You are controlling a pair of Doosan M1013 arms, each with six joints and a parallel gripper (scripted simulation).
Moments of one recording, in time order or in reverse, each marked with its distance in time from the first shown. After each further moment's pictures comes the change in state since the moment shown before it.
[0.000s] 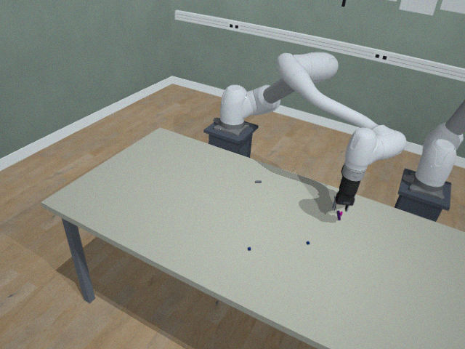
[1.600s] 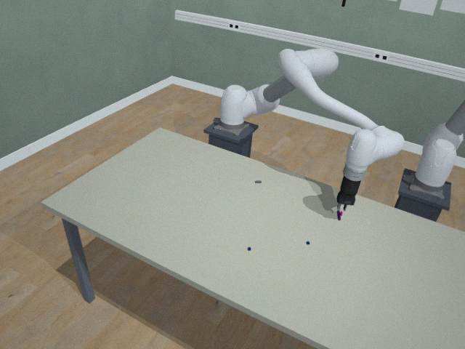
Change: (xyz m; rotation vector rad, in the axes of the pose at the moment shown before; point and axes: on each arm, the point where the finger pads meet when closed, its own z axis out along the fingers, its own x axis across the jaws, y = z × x) left arm 0.000 0.000 0.000 0.000 0.000 0.000; right arm 0.018 -0.035 0.024 -0.006 0.004 0.060
